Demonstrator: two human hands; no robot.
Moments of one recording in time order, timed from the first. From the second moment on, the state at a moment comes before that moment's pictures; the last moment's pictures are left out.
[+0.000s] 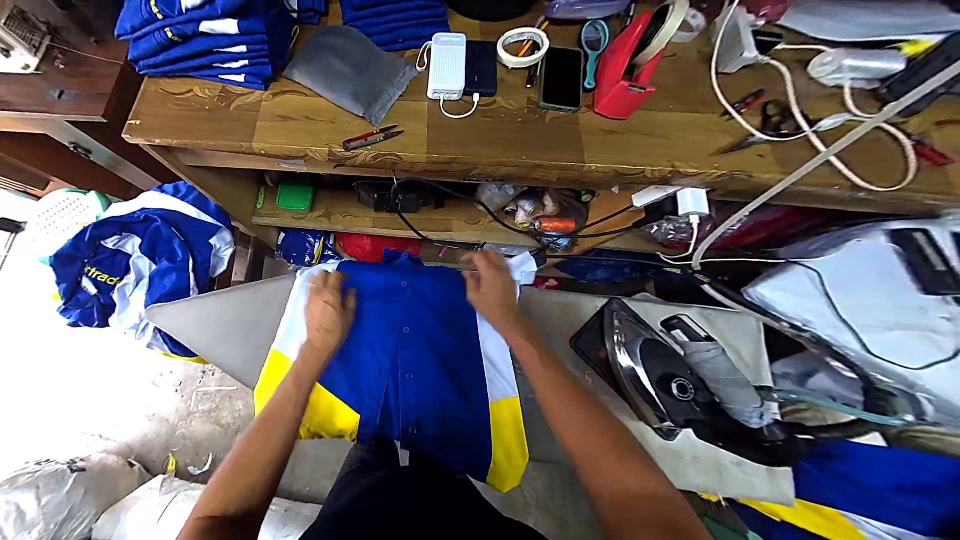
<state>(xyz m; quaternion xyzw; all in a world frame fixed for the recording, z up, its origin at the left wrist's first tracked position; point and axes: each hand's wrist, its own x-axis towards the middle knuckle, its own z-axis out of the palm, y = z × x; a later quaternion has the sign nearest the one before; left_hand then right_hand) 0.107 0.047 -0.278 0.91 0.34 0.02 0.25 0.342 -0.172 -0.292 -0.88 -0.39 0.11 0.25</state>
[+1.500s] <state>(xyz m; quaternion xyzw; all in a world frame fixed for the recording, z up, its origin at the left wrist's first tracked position) 0.119 -0.014 -0.263 0.57 0.43 -0.11 0.69 0.230 -0.149 -0.282 -0.80 -0.36 0.37 0.30</state>
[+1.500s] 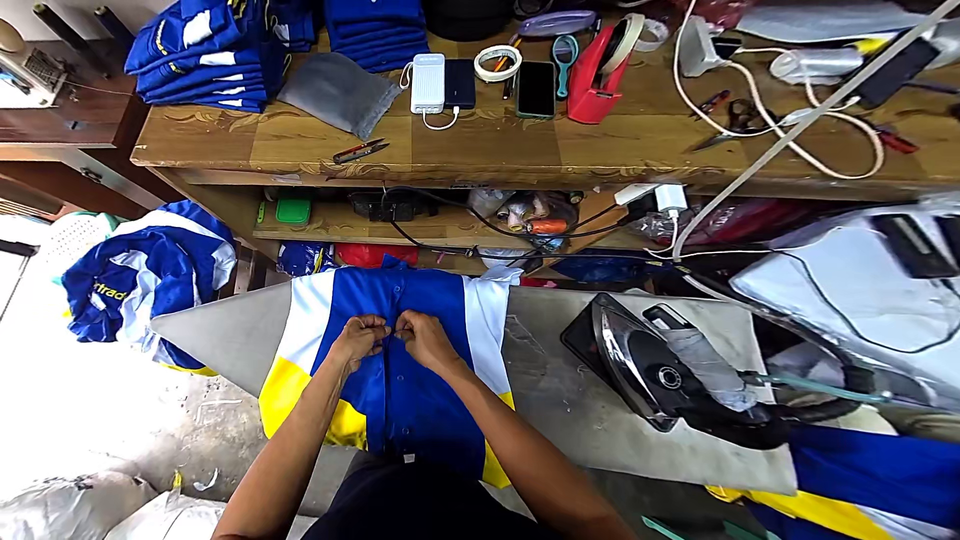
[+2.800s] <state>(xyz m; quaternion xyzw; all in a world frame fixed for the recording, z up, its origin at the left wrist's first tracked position) 0.101 -0.051 -0.296 0.81 0.32 0.11 0.49 0.221 -0.146 -0.305 -0.65 -0.11 0.42 0.62</state>
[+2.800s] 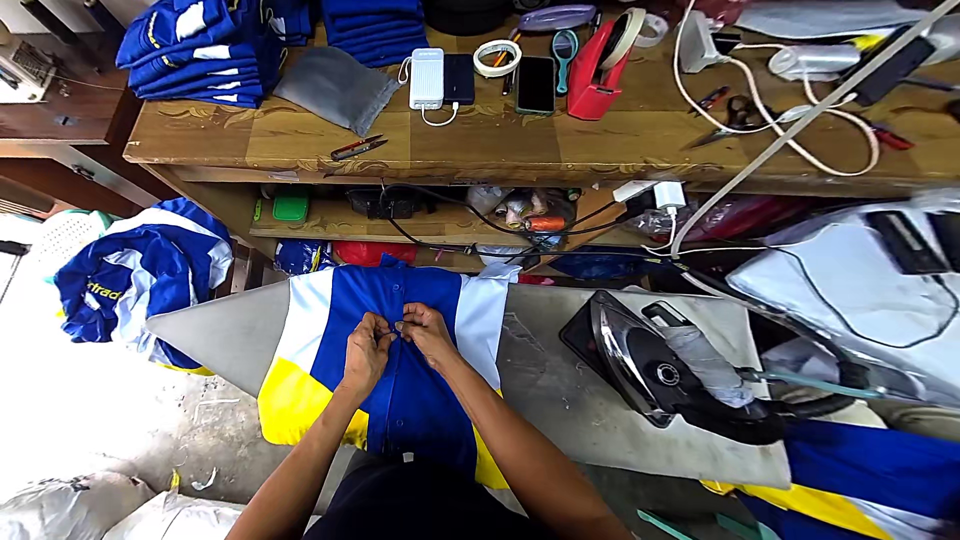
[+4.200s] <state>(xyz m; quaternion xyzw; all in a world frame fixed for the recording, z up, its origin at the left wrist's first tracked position) 0.093 0.015 -0.299 0.93 0.31 0.08 0.18 0.292 -0.210 -0.337 -0.87 -0.46 0.04 0.17</state>
